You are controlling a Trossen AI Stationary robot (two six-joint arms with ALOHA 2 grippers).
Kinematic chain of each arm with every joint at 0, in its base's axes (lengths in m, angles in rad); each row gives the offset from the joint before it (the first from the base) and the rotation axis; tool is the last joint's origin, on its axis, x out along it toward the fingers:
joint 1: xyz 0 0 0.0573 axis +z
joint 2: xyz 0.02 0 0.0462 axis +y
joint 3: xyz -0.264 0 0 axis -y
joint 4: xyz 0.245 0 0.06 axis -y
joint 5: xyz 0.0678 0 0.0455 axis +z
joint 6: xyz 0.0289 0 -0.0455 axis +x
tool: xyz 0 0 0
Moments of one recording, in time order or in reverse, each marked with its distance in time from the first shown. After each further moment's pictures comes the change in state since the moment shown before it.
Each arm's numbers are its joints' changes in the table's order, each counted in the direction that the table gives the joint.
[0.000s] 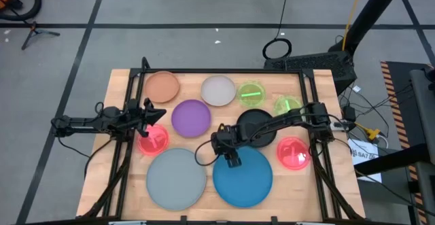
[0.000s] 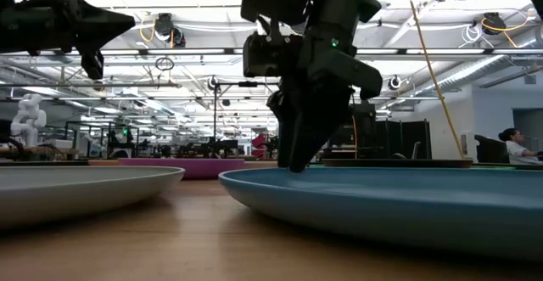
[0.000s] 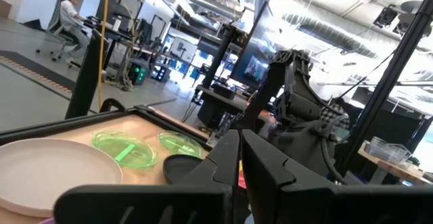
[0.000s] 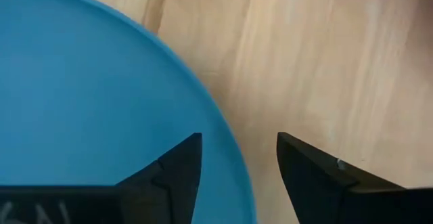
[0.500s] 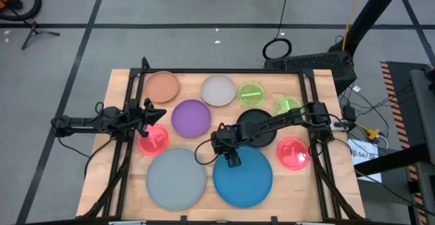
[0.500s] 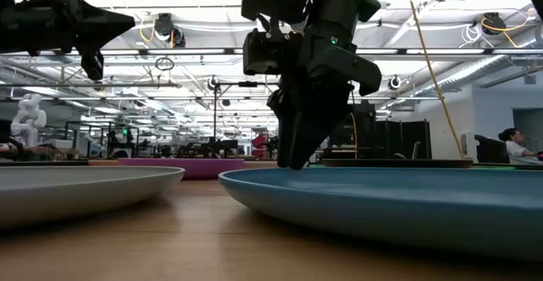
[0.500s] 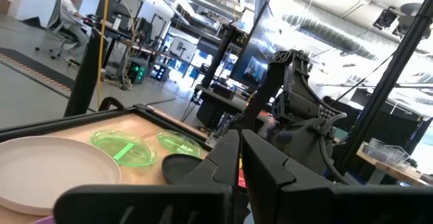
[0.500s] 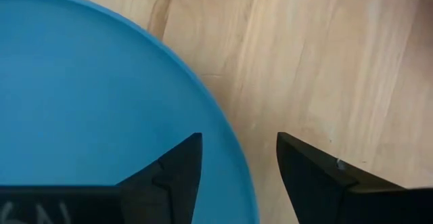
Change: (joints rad) left arm 0.000 0.000 0.000 0.000 0.000 -0.012; right arm -0.002 -0.001 0.000 0.002 0.017 0.006
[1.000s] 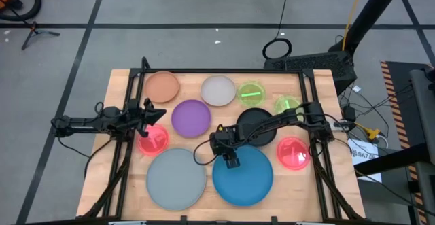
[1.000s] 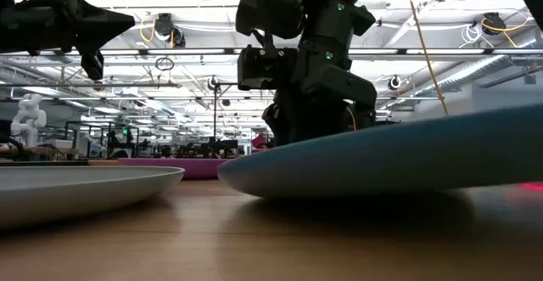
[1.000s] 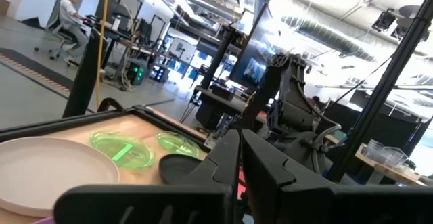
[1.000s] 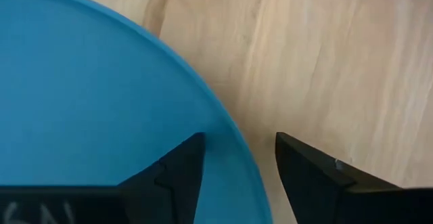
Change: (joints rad) left arm 0.000 0.000 0.000 0.005 0.000 -0.003; right arm 0.000 0.057 0.002 0.037 0.003 -0.006
